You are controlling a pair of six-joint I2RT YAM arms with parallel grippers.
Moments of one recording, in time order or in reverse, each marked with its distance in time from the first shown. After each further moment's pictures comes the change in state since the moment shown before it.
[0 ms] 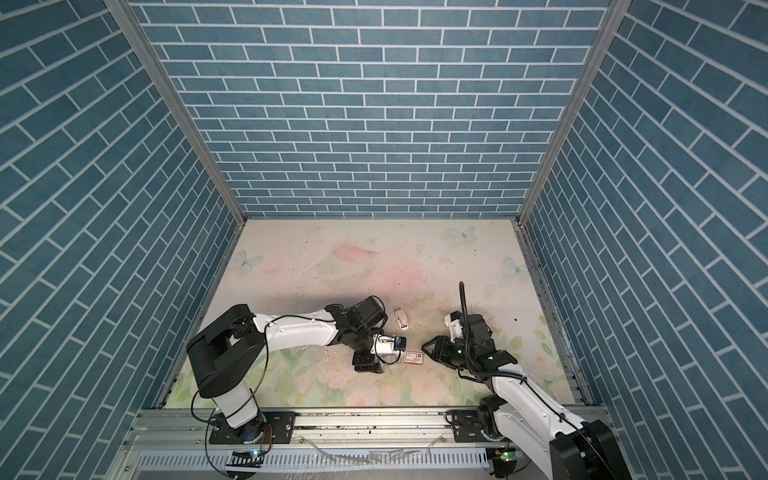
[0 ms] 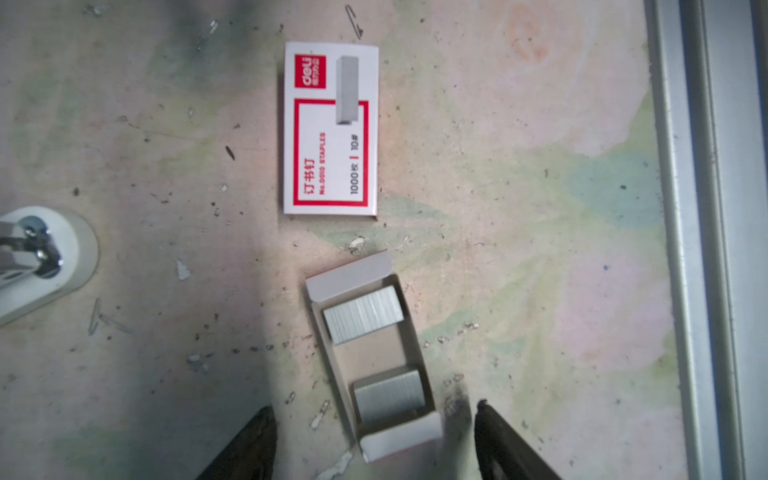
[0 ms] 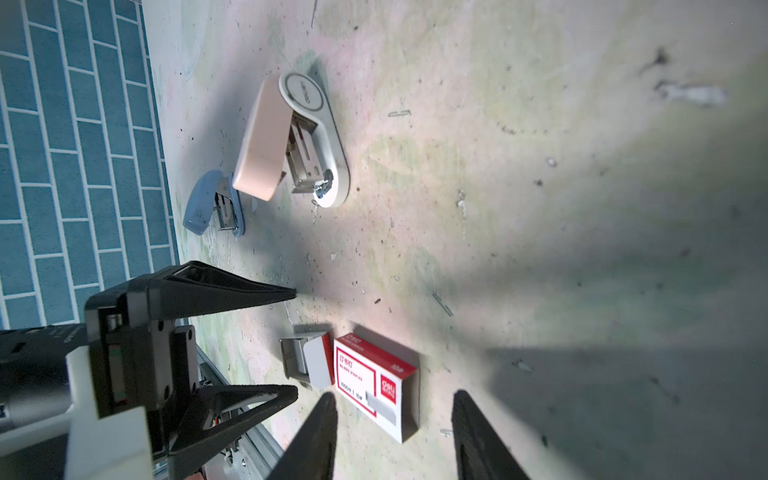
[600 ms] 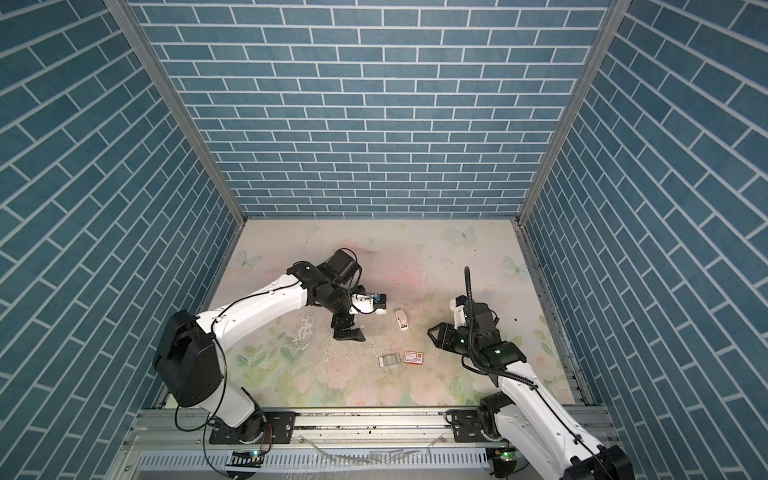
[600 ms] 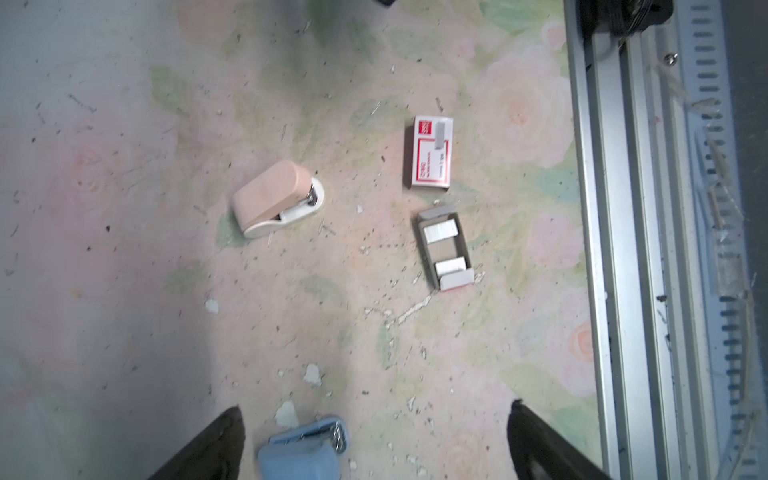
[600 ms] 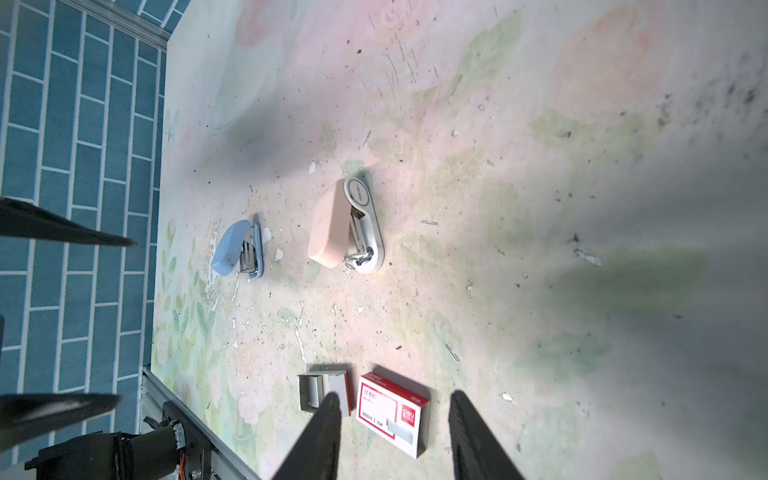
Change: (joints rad) left arm 0.286 -0.135 0.327 -0.500 0.076 0.237; right arm -0.002 -0.068 0.173 -0.163 0.136 -0.118
